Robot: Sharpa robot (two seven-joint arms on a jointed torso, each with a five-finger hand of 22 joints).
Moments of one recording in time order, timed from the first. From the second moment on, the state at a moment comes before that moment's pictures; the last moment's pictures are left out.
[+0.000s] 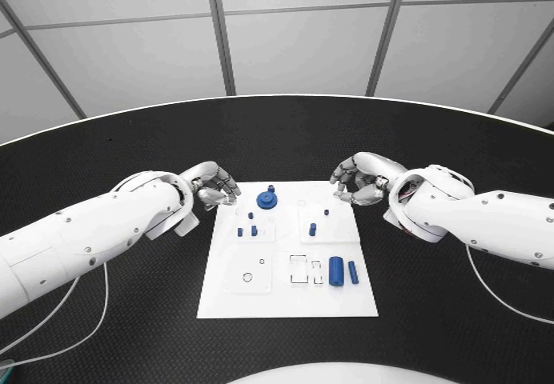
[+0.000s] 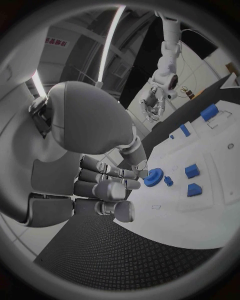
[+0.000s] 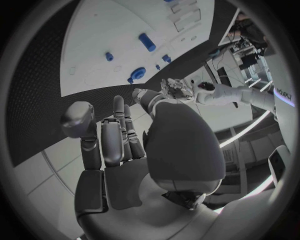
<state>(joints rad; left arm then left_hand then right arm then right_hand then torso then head) 1.21 -0.64 -0.03 1.21 -0.95 -0.13 -0.11 1.34 -0.19 0.63 -0.07 0.29 0.90 0.19 0.30 0.34 1.02 0.12 0.34 0.15 1.33 0.04 1.34 0.71 0.14 1.13 0.13 1.25 0.83 1.20 -0.95 -0.07 1.53 -1.36 -0.38 -0.12 1.36 -0.26 0.51 0.18 0.32 0.90 0.14 0.30 0.35 1.05 0.07 0.32 0.45 1.47 -0.02 1.34 1.31 0.11 1.43 0.08 1.01 1.16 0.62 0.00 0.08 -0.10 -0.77</state>
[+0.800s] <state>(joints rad) 1.21 -0.87 -0.03 1.45 -0.01 0.00 0.21 1.34 -0.17 0.58 -0.05 0.29 0.89 0.19 0.29 0.35 0.99 0.13 0.33 0.13 1.11 0.04 1.13 0.37 0.18 0.96 0.13 1.05 0.57 1.17 -0.82 -0.08 1.41 -1.75 -0.24 -0.17 1.38 -0.27 0.57 0.16 0.22 0.90 0.14 0.27 0.34 1.05 0.07 0.20 0.30 1.47 -0.01 1.36 1.31 0.09 1.46 0.09 1.12 1.25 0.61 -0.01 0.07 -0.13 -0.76</state>
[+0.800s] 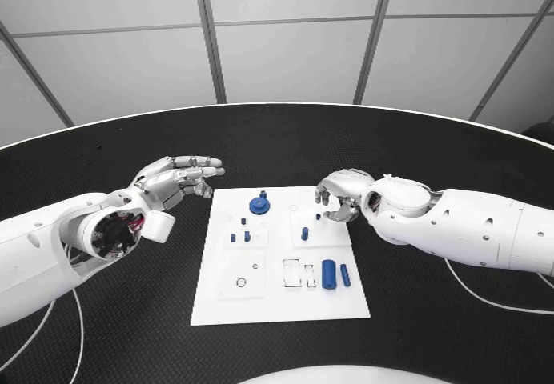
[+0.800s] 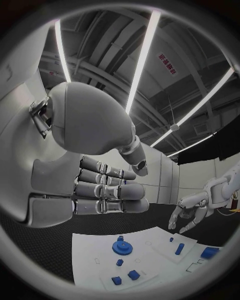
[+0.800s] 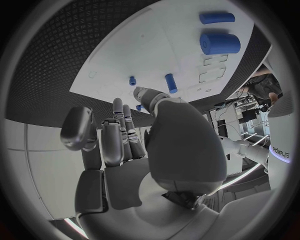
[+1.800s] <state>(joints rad) 1.21 -0.91 -0.03 1.49 0.04 0.02 0.22 1.33 -0.17 0.56 -0.04 0.29 0.89 0.19 0.29 0.36 0.99 0.13 0.33 0.13 1.11 0.05 1.13 0.37 0.18 0.96 0.14 1.03 0.56 1.15 -0.76 -0.08 1.35 -1.76 -0.23 -0.17 1.39 -0.25 0.60 0.13 0.22 0.96 0.14 0.28 0.35 1.13 0.08 0.18 0.25 1.47 -0.01 1.38 1.31 0.09 1.46 0.09 1.15 1.28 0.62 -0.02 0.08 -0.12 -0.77</state>
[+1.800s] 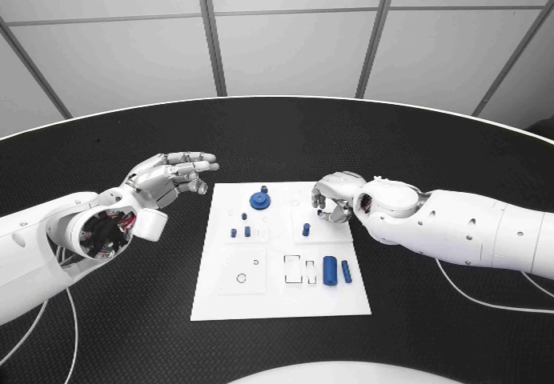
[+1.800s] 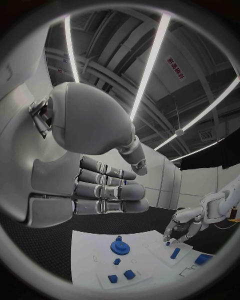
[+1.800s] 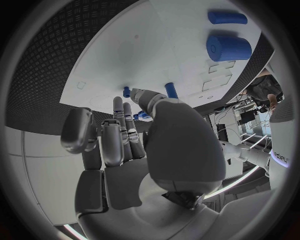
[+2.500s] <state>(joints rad) 1.21 -0.92 -0.03 1.49 0.04 0.02 0.21 1.33 -0.17 0.56 -0.04 0.29 0.89 0.19 0.29 0.36 0.99 0.13 0.33 0.13 1.10 0.04 1.13 0.36 0.18 0.96 0.14 1.03 0.56 1.14 -0.74 -0.08 1.33 -1.76 -0.20 -0.16 1.39 -0.25 0.61 0.12 0.22 0.99 0.14 0.29 0.35 1.17 0.07 0.17 0.25 1.47 -0.01 1.39 1.31 0.09 1.46 0.09 1.17 1.30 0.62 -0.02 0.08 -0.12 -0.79</state>
